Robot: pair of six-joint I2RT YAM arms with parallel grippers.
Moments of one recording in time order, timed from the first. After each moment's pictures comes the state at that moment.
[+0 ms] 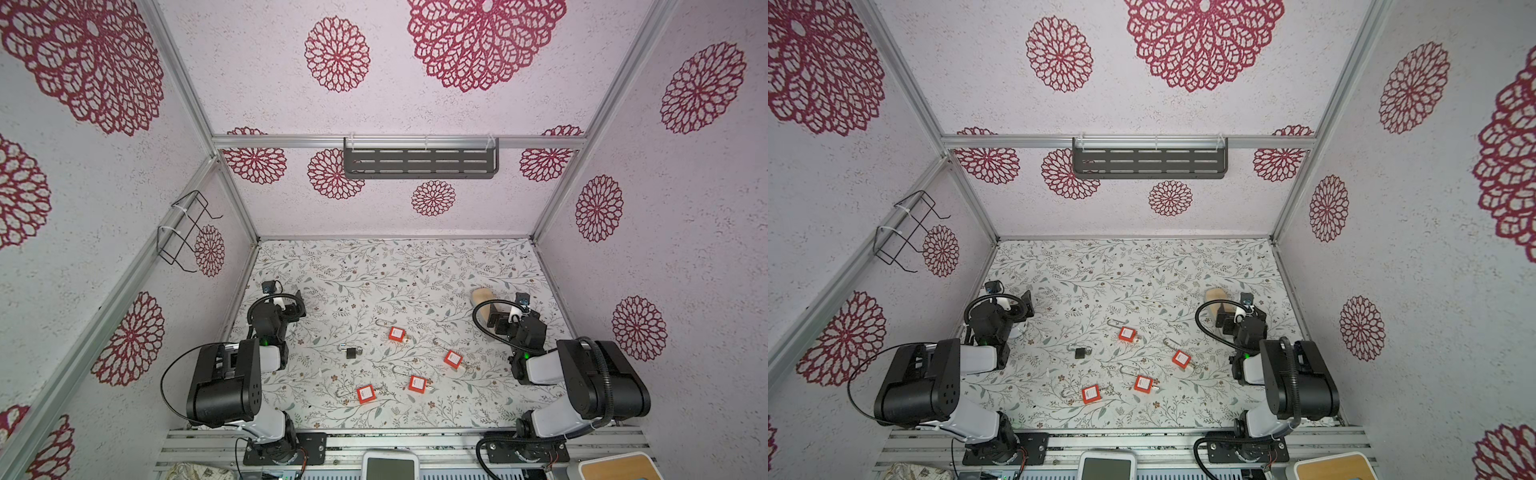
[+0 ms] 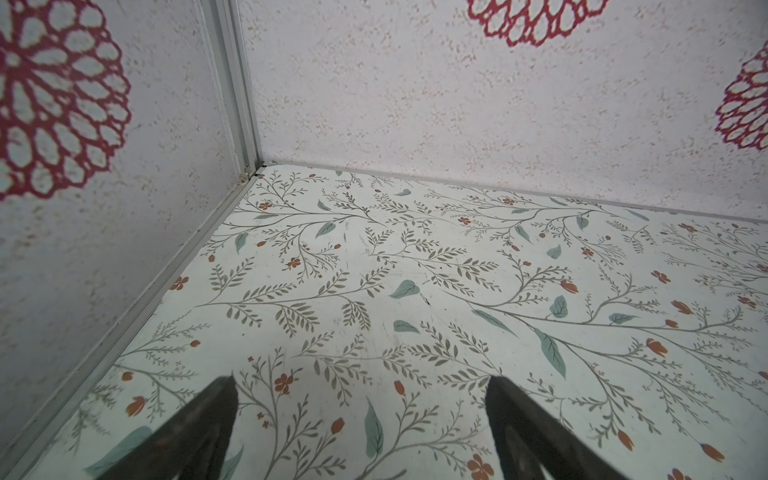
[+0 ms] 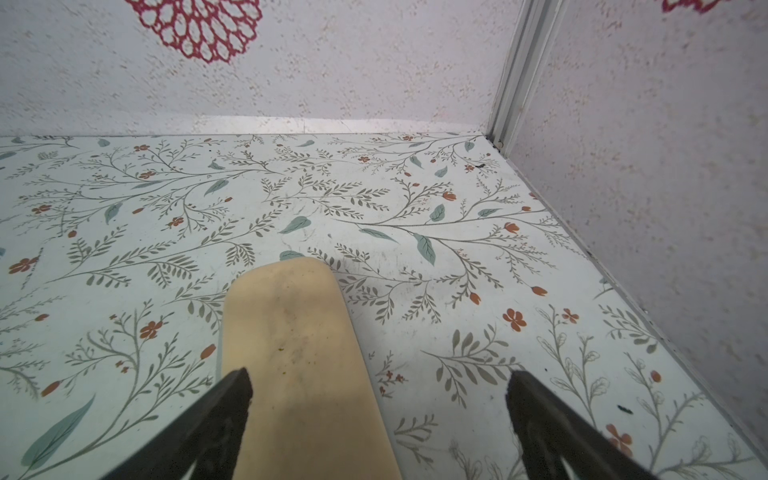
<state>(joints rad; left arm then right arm) 0.17 1.57 0.39 0.91 0.03 -0.04 0.00 1.54 0.24 1.04 0.09 0.00</state>
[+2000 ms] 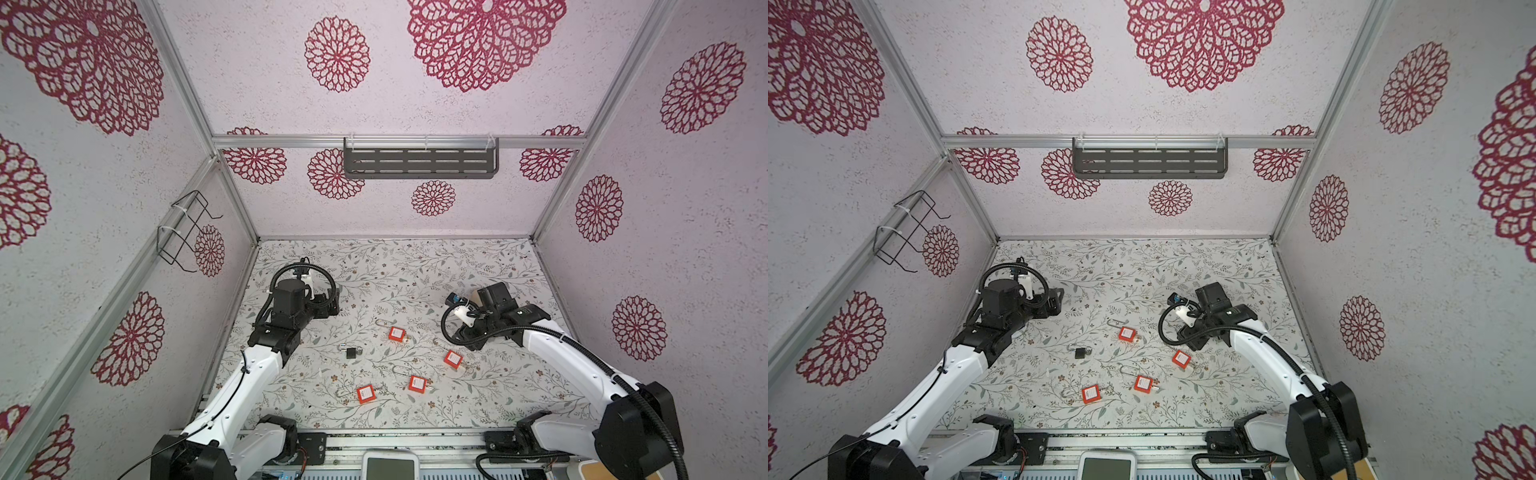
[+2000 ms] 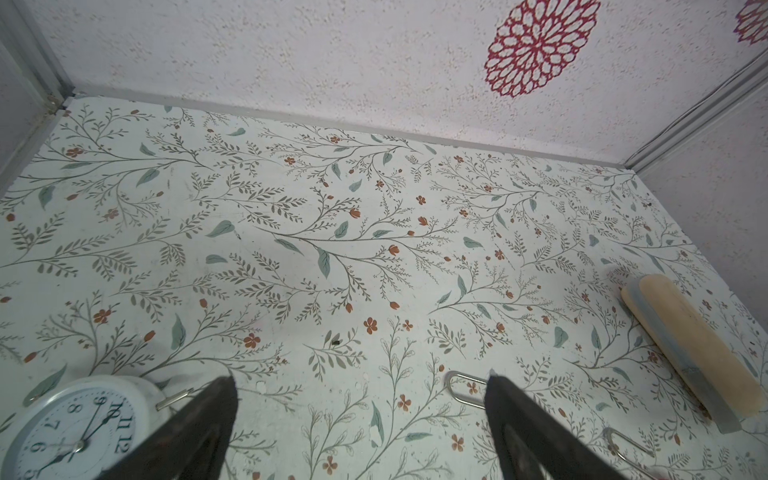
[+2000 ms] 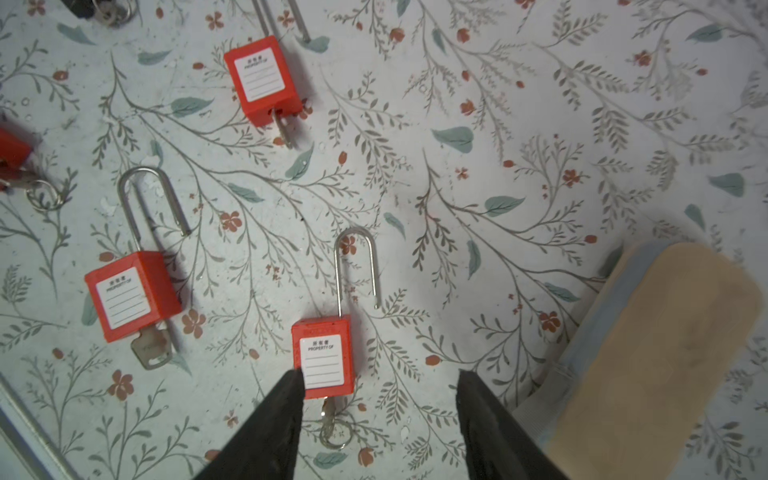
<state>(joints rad) -0.22 1.07 0.75 -0.20 0.02 -0.25 0.41 1.27 0.90 -0.73 -0.22 -0.47</state>
